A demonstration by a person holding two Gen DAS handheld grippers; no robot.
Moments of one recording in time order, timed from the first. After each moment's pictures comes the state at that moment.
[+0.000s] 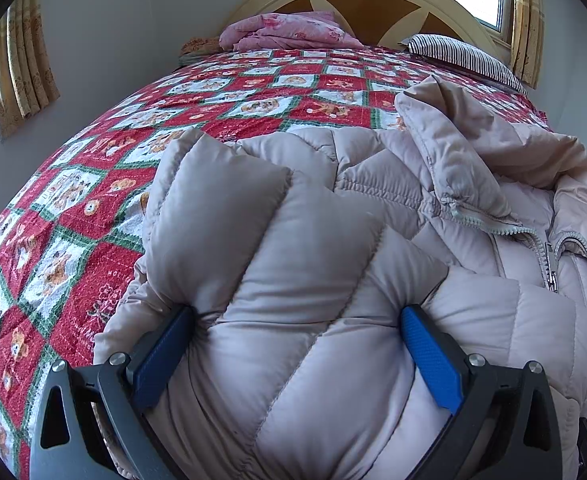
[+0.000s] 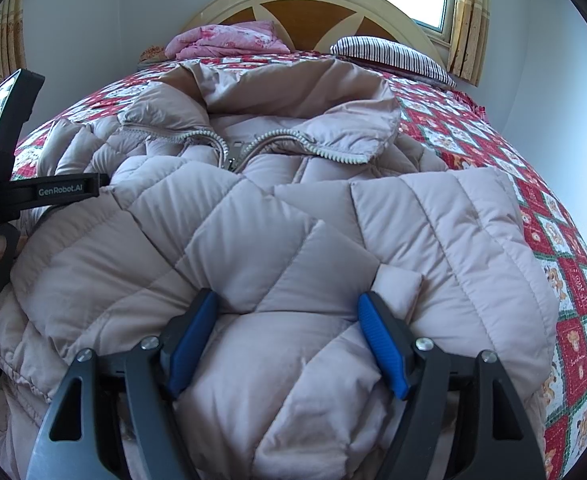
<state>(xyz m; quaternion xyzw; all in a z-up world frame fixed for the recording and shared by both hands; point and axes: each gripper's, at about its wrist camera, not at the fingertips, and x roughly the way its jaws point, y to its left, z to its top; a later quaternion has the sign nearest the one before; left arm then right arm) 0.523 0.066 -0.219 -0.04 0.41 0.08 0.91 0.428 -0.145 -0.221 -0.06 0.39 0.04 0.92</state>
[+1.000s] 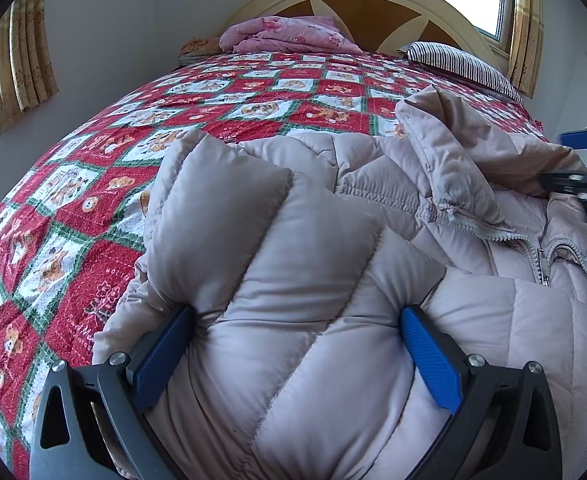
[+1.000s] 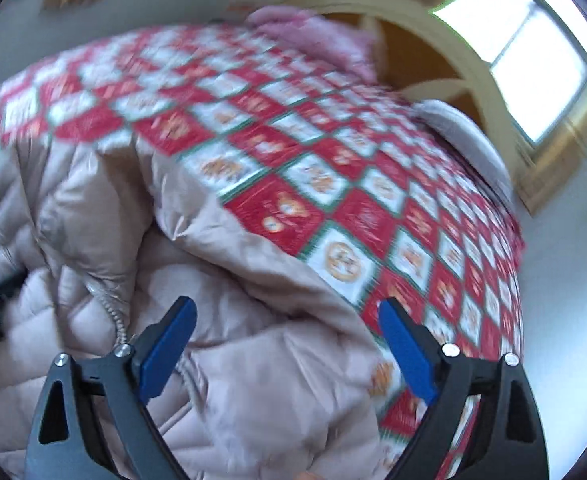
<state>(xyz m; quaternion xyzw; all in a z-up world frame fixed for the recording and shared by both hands) 0.519 0.070 -0.216 -0.05 0.41 0.07 0.91 0.624 -0.126 -0.147 -0.31 0.40 0.15 0.85</state>
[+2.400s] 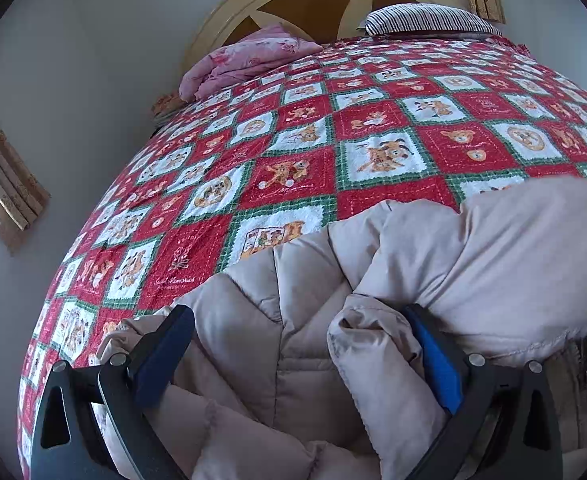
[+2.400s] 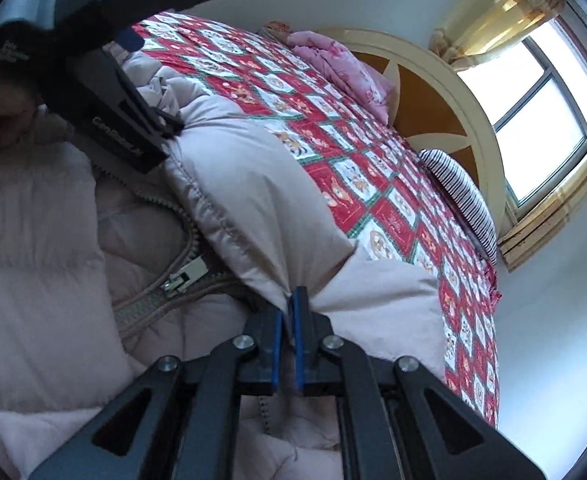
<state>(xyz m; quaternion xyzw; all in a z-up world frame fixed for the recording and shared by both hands) 0.629 0.021 -0.207 0.14 0.40 0.07 0.90 0.531 -0.110 -0.206 -0.38 0.31 0.15 0.86</state>
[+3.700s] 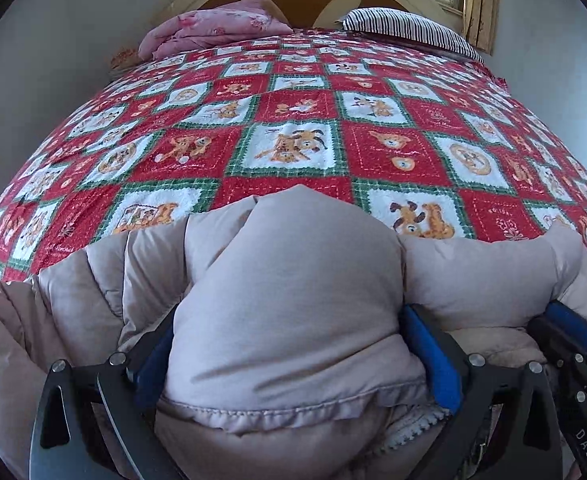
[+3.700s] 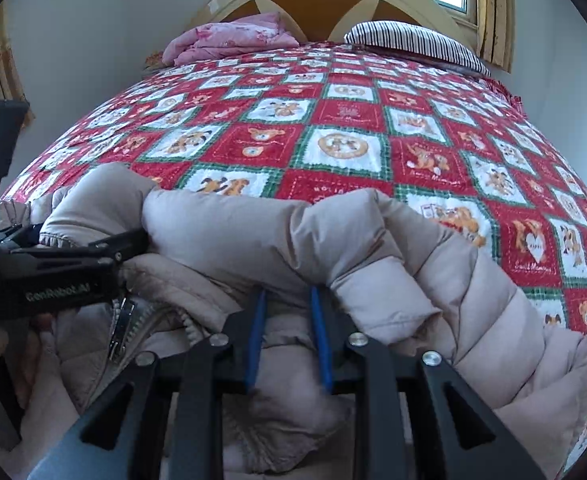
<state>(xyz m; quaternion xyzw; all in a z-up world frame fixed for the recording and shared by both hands) 0.645 -0.018 -0.226 0.01 0.44 -0.02 0.90 0.583 -0.188 -0.213 -0.02 0.41 0.09 0.91</state>
